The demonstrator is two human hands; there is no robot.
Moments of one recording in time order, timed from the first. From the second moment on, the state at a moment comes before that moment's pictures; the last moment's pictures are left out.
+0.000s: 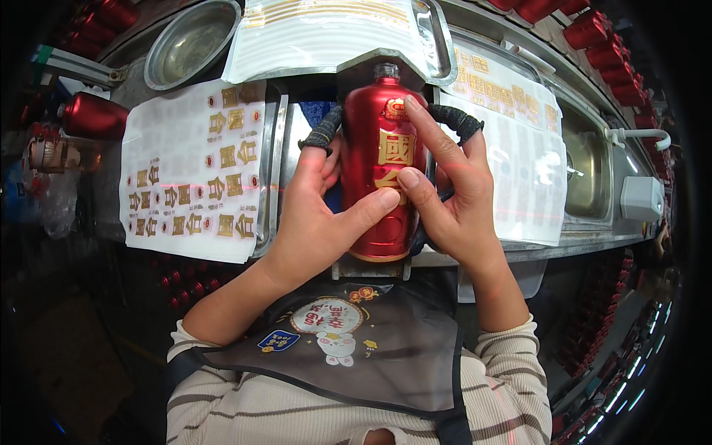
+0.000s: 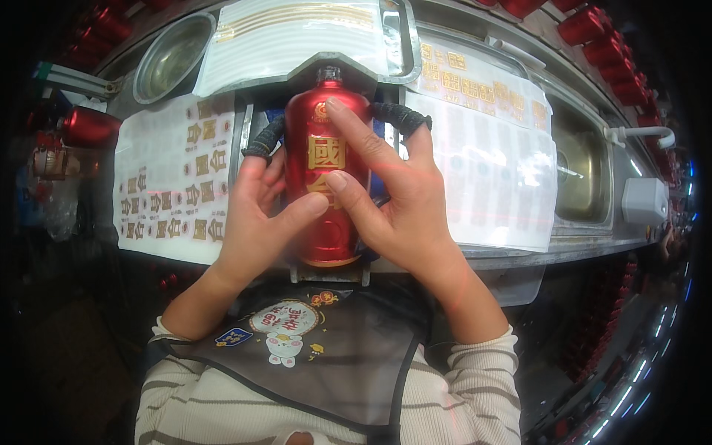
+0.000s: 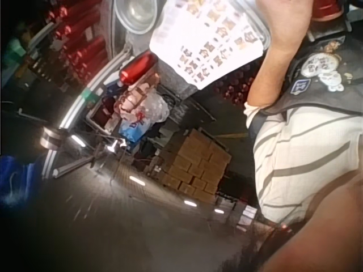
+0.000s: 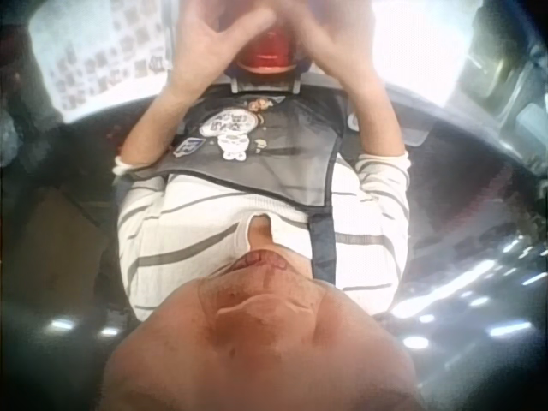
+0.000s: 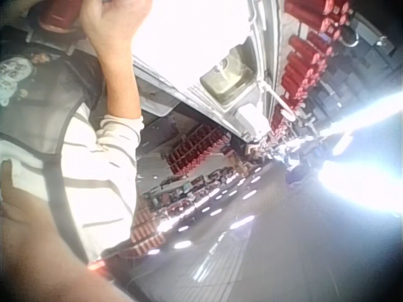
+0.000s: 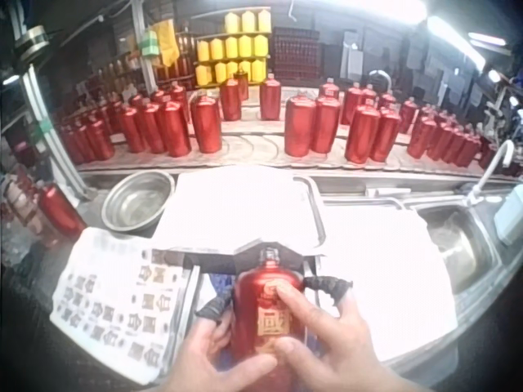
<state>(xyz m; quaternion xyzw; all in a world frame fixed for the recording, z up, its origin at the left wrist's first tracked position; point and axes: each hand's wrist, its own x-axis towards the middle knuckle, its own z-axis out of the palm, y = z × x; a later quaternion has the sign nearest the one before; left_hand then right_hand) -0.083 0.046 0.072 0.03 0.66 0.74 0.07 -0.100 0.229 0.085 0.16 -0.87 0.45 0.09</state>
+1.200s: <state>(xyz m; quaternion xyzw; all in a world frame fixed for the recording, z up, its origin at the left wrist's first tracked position) -0.083 0.036 0.039 -0.03 0.75 0.65 0.07 -0.097 0.235 0.058 0.14 -0.84 0.50 0.11</state>
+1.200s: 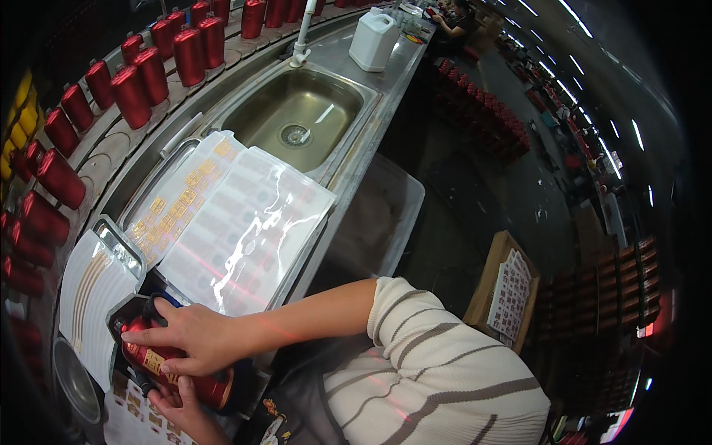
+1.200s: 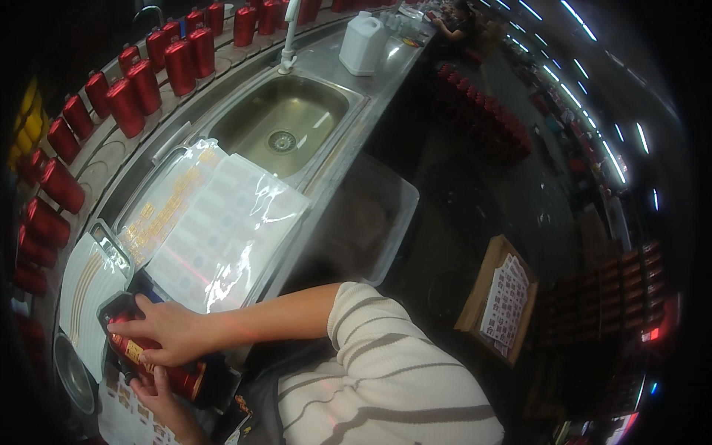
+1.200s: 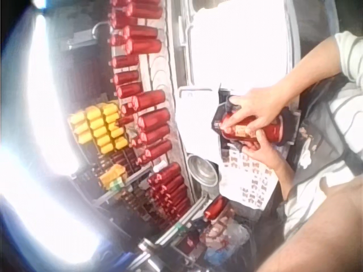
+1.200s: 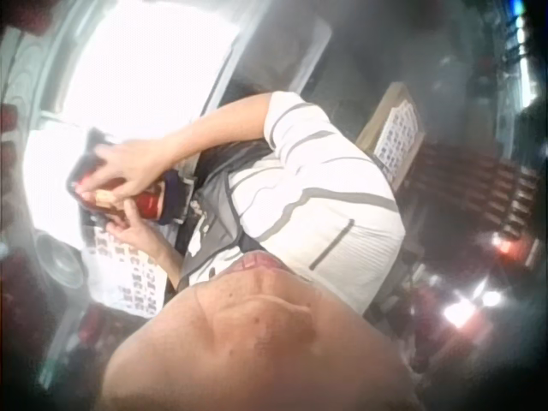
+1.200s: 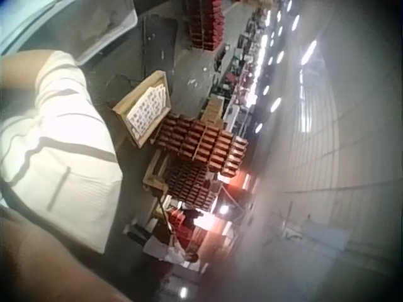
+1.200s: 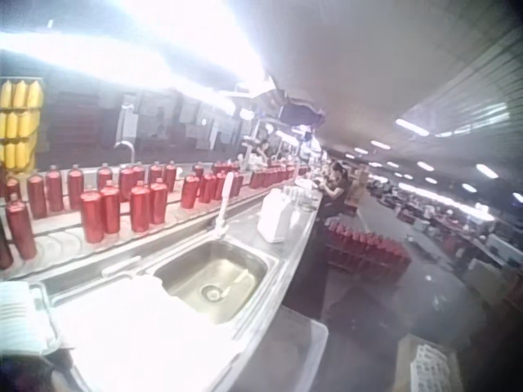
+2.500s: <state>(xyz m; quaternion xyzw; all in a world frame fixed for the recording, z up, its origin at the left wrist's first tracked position) -0.080 0.026 0.031 -0.03 0.69 0.71 0.09 -0.181 0.231 0.081 0.25 -0.79 0.46 0.33</state>
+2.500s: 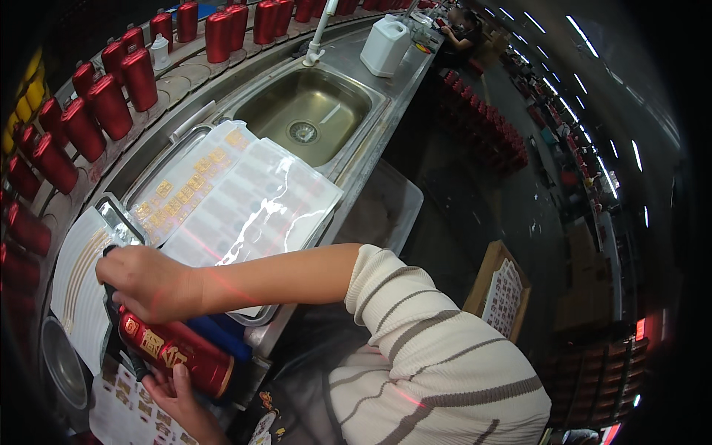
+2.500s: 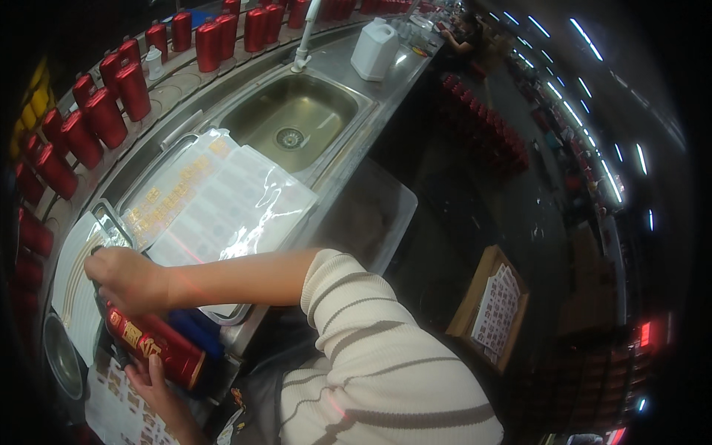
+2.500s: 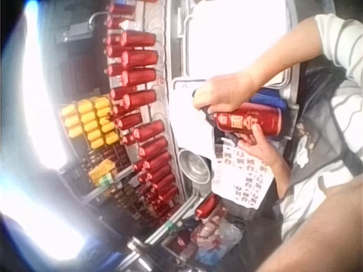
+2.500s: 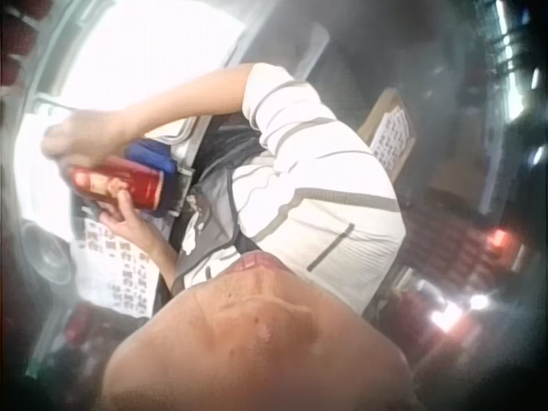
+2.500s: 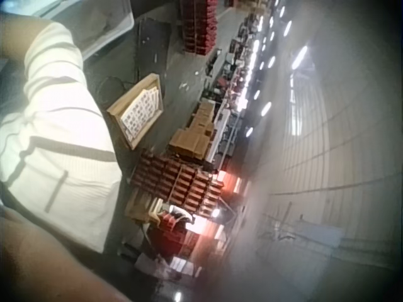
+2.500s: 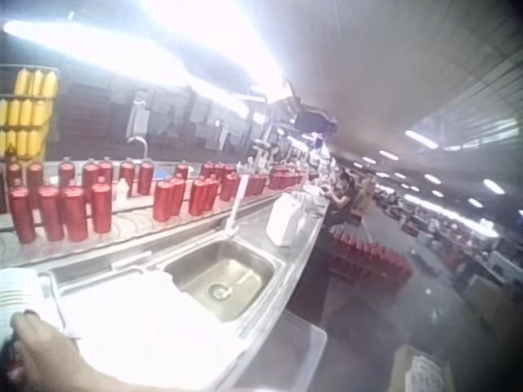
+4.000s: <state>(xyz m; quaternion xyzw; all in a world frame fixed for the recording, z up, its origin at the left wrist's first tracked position) -0.082 0.048 0.047 0.13 0.78 0.60 -0.12 -0.052 0.226 0.064 -0.01 -0.70 0.69 0.18</state>
